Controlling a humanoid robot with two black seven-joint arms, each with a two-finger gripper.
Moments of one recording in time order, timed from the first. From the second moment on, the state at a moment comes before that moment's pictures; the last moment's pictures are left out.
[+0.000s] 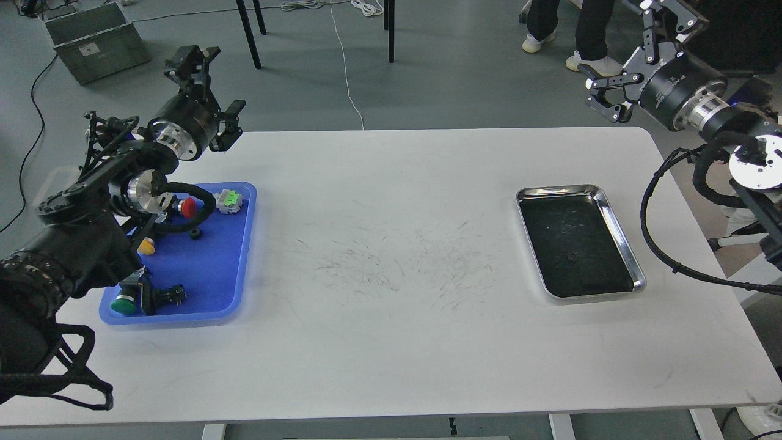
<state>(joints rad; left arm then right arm) -0.95 0.24 -0.60 -0.42 0.14 -0.29 -0.26 0.87 -0.67 0.73 1.10 -0.19 0.21 -0.09</state>
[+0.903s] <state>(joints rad) -0.90 0.27 -0.58 -0.41 0.16 -0.29 -0.29 0.95 -0.67 0.05 1.11 -1.35 0.26 -0.11</state>
